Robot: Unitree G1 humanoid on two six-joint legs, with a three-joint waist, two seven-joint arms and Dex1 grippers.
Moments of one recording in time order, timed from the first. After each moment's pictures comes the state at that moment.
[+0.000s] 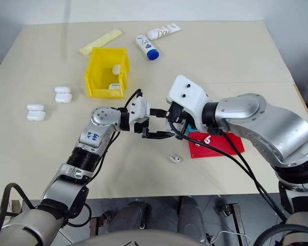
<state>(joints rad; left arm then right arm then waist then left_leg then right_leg) -0.70 0.25 -0.22 0.38 -0.17 -0.01 -1.13 -0.77 -0.91 0.27 -0.58 0.68 1.11 0.58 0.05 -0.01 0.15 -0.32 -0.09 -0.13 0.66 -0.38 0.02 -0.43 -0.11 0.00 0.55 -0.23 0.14</state>
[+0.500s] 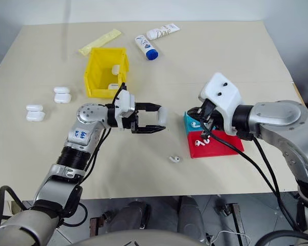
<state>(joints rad) -0.69 0.30 -0.13 0.36 -0.26 -0.02 -1.16 -0.46 -0.90 -0.12 -0.63 0.74 1.02 0.66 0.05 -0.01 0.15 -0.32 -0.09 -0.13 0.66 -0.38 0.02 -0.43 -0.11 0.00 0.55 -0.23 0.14</state>
